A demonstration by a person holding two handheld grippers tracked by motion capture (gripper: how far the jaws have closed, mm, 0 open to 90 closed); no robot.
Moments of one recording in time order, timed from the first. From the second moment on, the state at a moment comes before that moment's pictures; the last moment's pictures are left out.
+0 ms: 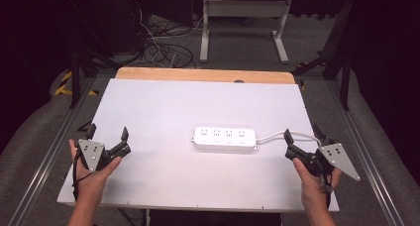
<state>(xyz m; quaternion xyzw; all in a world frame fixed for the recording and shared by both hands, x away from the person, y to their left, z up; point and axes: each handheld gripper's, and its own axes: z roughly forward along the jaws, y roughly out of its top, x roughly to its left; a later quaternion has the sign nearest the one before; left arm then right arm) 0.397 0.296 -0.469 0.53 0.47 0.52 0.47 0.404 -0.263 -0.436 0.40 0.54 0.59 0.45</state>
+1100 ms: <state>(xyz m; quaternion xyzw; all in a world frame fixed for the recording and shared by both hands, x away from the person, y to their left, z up) 0.398 0.293 -0.469 0.54 0.46 0.52 0.48 0.405 -0.260 -0.442 0.41 0.55 0.59 0.42</state>
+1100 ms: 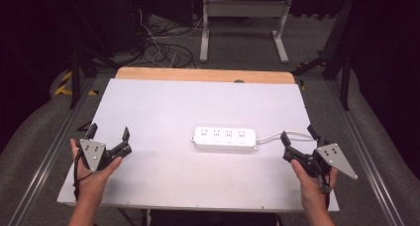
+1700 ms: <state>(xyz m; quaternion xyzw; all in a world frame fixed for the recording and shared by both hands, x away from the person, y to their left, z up) 0.397 0.295 -0.469 0.53 0.47 0.52 0.47 0.408 -0.257 -0.445 0.41 0.56 0.59 0.42</state>
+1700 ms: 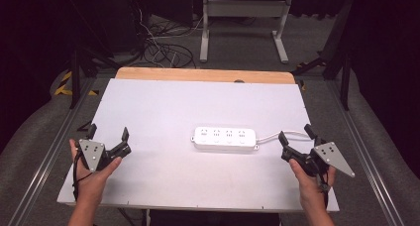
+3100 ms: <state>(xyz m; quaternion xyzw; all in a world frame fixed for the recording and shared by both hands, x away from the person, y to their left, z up) 0.391 0.299 -0.469 0.53 0.47 0.53 0.47 0.412 -0.249 -0.447 0.40 0.57 0.59 0.40</state>
